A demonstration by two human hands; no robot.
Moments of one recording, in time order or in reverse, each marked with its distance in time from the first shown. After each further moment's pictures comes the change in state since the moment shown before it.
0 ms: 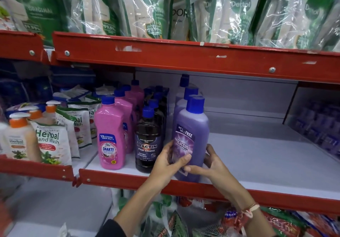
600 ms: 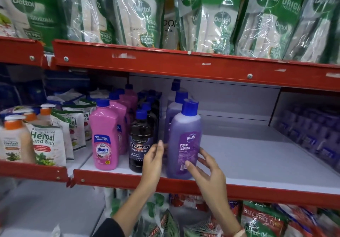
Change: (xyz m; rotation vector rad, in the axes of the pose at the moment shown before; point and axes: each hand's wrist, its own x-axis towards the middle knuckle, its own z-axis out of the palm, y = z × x) left_hand -0.010 0.010 0.009 -0.201 0.238 0.033; right_hand -0.045 -0.009 0.023 -0.088 0.430 -0.137
